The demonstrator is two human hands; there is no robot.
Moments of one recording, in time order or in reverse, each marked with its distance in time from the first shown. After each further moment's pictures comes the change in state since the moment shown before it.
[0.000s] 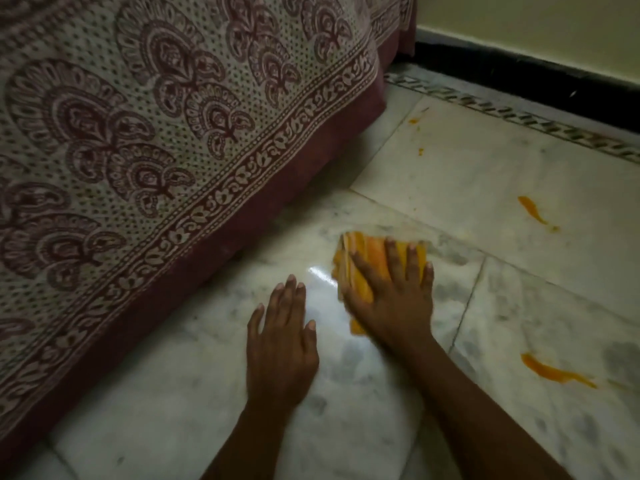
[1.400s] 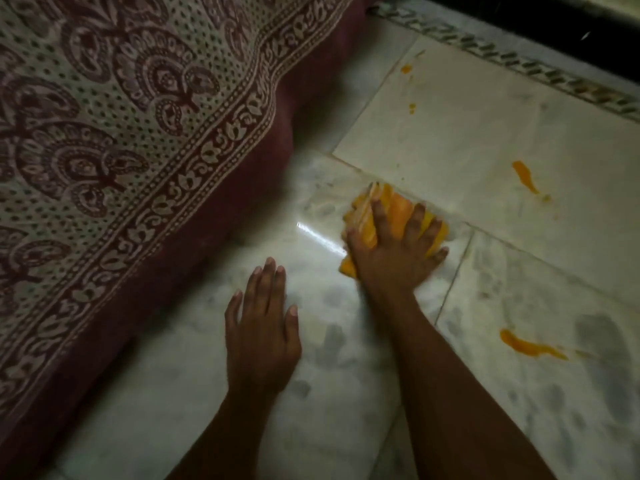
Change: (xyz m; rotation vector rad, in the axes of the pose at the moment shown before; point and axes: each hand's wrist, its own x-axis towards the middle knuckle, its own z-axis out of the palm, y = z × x) left_hand 0.004 0.003 -0.007 0.016 -0.058 -0.007; right_hand 0.044 0.001 0.007 0.016 0.035 0.431
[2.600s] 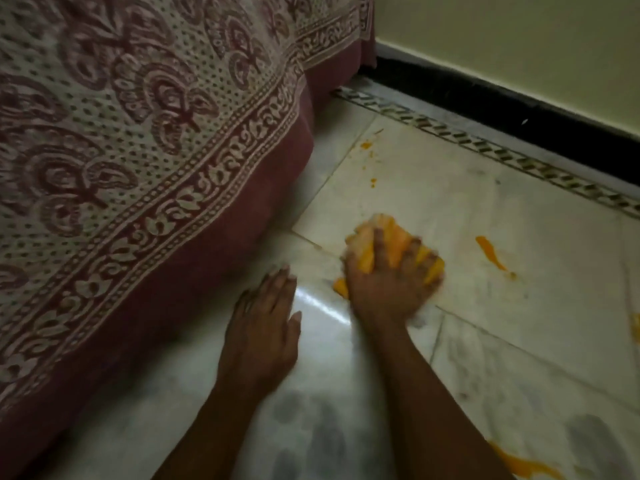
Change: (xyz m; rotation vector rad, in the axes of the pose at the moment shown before) left_hand 0.152 0.049 0.043 -0.114 -0.026 0.231; right_hand 0.120 0.020 0.025 -0.002 0.230 0.074
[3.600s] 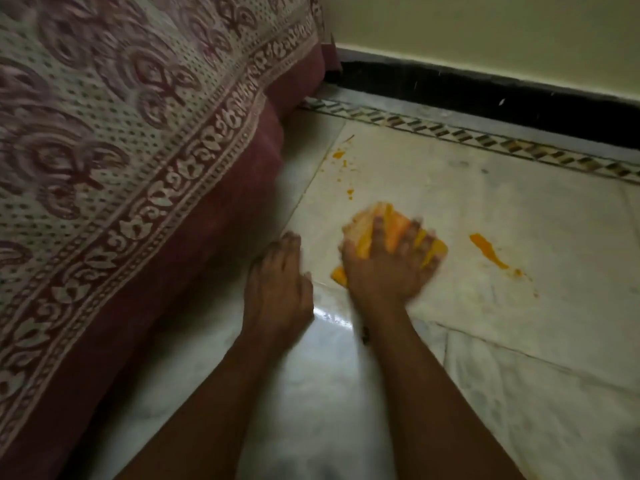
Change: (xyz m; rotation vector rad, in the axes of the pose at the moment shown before) left_hand 0.127 0.033 0.009 0.052 0.069 0.067; right_hand 0.062 -0.013 0.004 0.041 -0.170 0.099
